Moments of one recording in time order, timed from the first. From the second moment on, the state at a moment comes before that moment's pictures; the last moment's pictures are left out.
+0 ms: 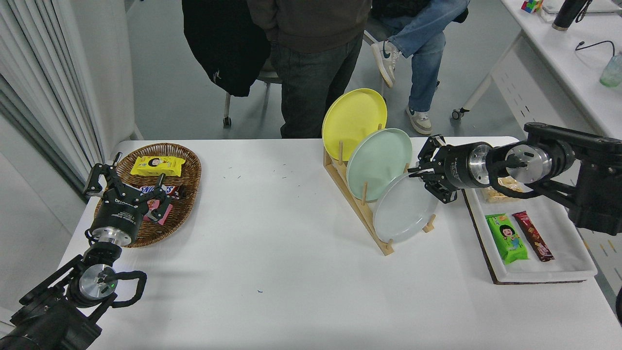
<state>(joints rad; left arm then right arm) -0.41 0.36 -1.02 -0.69 0.06 -0.47 -0.51 1.31 -0.53 -0.16 1.00 0.31 0.03 -0.35</state>
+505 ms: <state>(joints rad) -0.41 0.36 -1.02 -0.69 0.06 -0.47 -0.51 1.32 -0.54 -0.11 1.00 0.31 0.04 -0.39</state>
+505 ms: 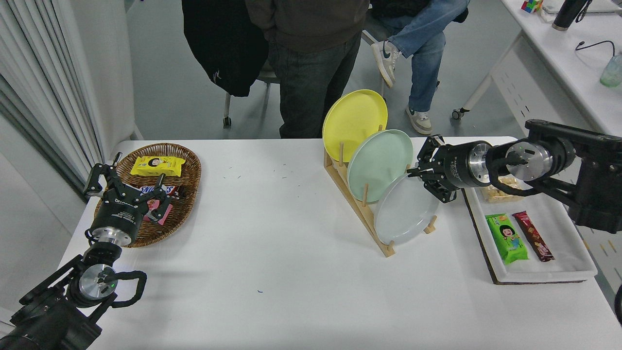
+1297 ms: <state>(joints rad) -0.41 0.36 -1.02 -0.69 0.06 -0.47 -0.51 1.48 -0.63 0.03 1.05 0.34 0.04 -0.54</state>
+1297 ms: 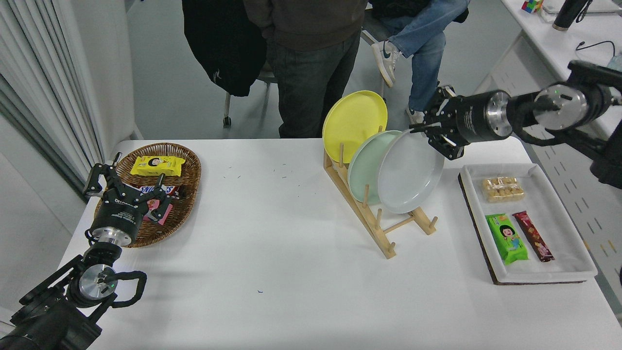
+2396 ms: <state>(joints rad) -0.41 0.36 -1.02 -0.69 0.06 -0.47 -0.51 1.74 -0.66 0.04 1.20 0.55 -0.13 -0.62</state>
